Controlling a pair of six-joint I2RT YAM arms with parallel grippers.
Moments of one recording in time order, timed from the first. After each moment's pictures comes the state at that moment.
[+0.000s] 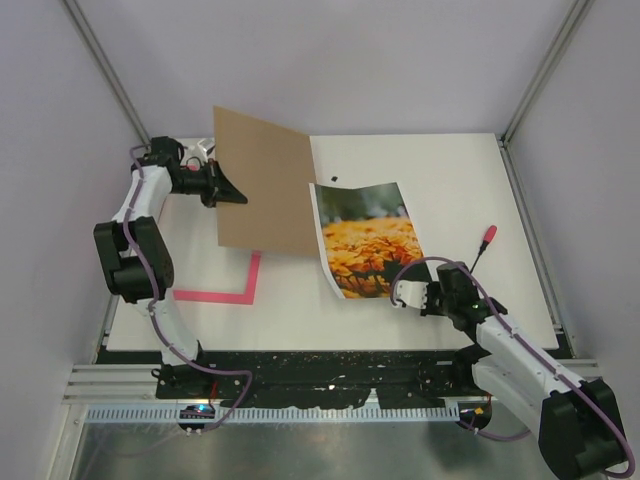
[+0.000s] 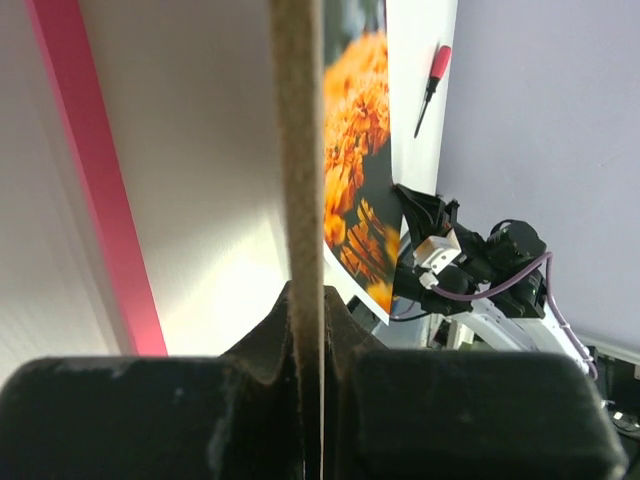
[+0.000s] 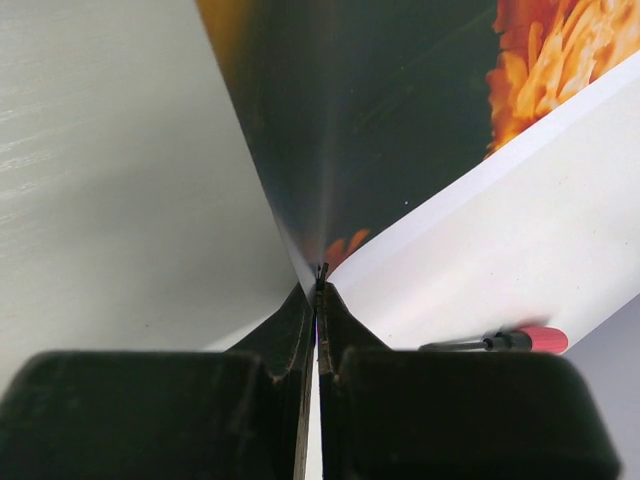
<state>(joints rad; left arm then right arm) 0.14 1.92 1.58 -0.86 1.04 -0.19 0.29 0.83 0.27 -0.37 -0.02 -1.17</state>
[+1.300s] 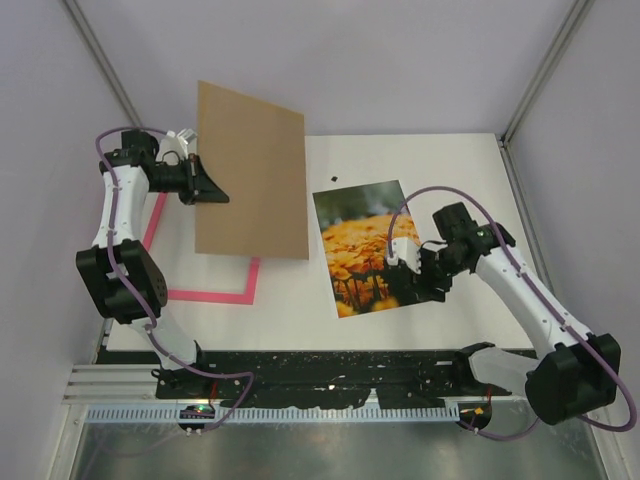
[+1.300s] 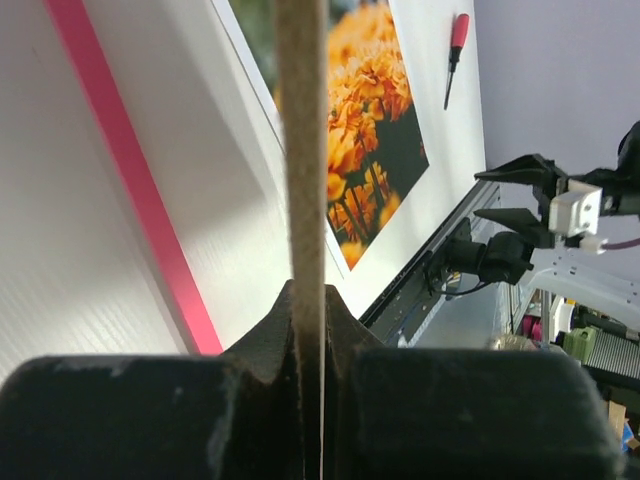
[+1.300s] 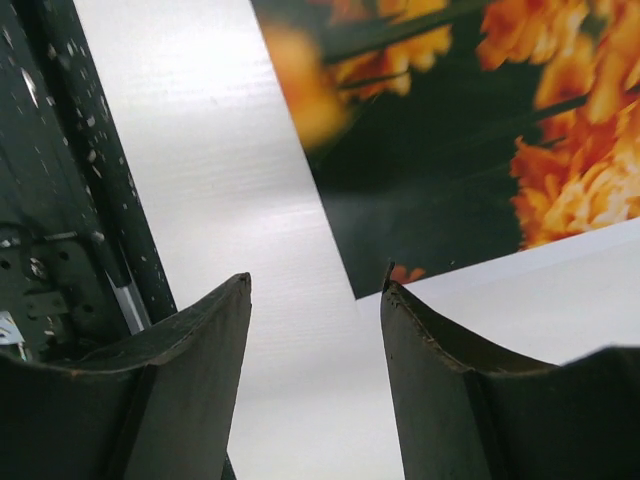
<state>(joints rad) 0.22 1.76 1.67 -1.09 1.00 0.09 0.28 1.10 0.88 -1.08 -0.38 -1.10</state>
